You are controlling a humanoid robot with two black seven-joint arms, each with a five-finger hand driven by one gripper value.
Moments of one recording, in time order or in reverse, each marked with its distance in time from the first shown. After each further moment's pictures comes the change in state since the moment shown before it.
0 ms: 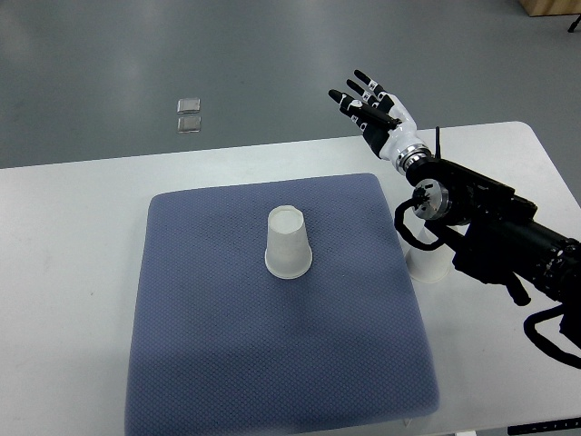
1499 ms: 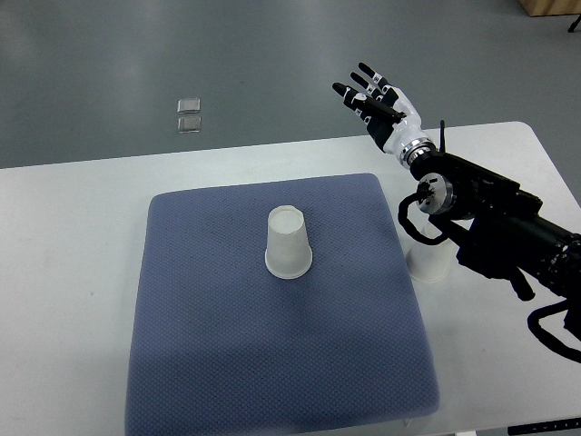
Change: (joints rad) left arm 0.002 0.000 -0.001 0.014 0.000 0.003 -0.003; right arm 0.014 -0.020 -0.001 0.005 0.000 0.002 0.001
